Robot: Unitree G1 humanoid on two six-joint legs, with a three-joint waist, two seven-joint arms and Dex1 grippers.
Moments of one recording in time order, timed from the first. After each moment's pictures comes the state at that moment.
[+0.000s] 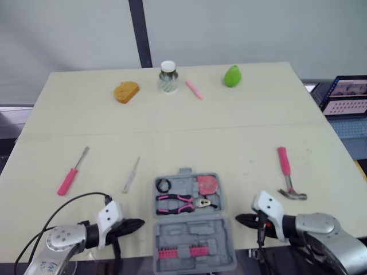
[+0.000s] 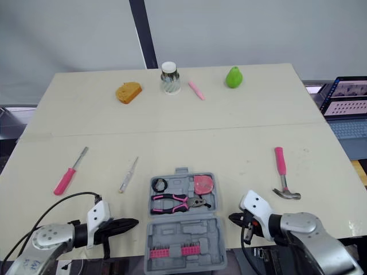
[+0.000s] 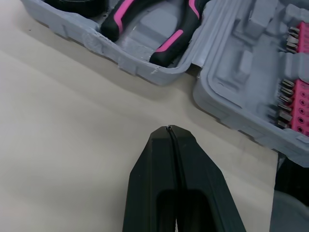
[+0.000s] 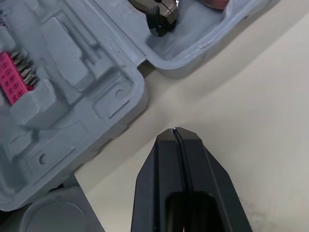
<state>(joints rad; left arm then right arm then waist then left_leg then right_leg) 0.32 0.67 0.03 -0.23 -0.24 0.18 -0.93 0.20 -0.82 0.07 -0.46 0.31 0.57 0.86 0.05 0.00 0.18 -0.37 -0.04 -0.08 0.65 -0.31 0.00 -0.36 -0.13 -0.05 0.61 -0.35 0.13</state>
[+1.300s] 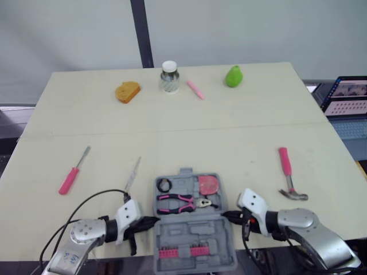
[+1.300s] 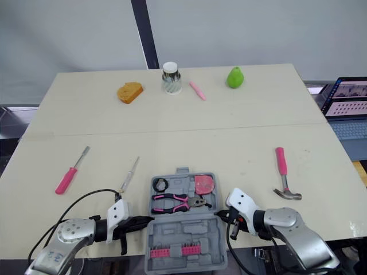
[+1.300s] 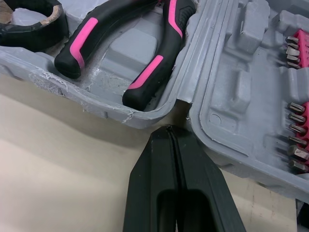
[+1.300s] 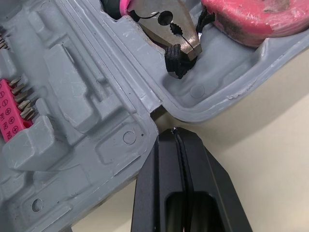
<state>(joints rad) 0.20 0.61 -0.12 -0.15 -0.17 0.12 -0.88 0.09 -0.73 0.19 -0.42 0.25 0.59 0.85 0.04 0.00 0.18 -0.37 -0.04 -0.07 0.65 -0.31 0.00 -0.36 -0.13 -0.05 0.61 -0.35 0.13</state>
